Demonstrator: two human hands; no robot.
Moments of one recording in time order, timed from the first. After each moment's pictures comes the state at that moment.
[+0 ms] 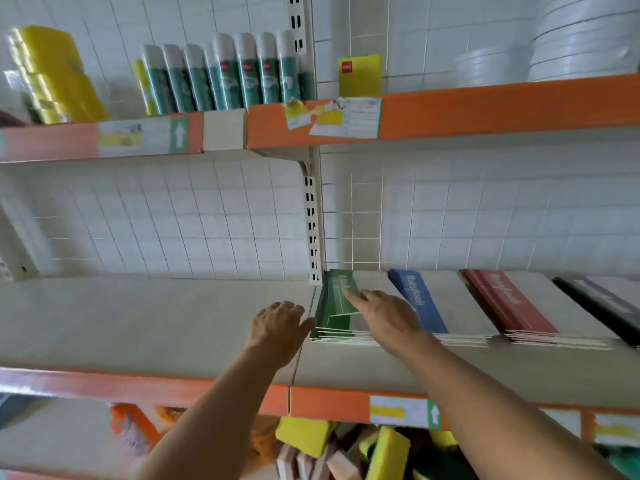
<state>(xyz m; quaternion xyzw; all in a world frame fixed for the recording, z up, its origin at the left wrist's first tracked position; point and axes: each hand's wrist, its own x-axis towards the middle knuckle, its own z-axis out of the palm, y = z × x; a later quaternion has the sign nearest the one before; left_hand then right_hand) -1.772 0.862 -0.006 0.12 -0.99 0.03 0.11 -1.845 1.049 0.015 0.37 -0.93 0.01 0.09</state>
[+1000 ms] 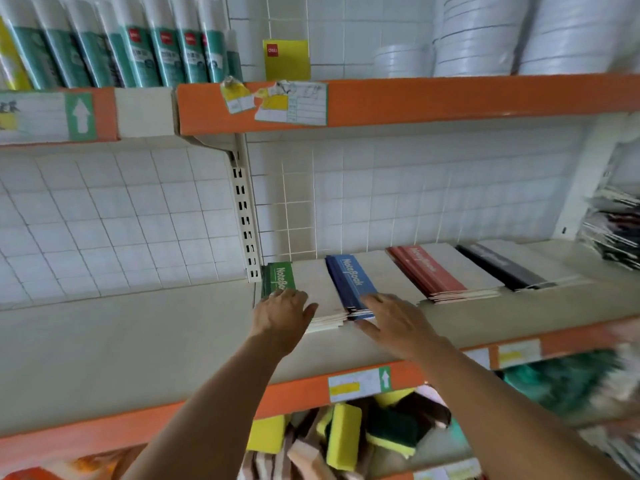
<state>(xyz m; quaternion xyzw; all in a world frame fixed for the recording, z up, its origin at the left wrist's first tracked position) -1.806 0.923 -0.002 -0.02 -0.99 -0.01 0.15 -1.830 1.132 -0.012 0.22 -0.97 0.07 0.07</state>
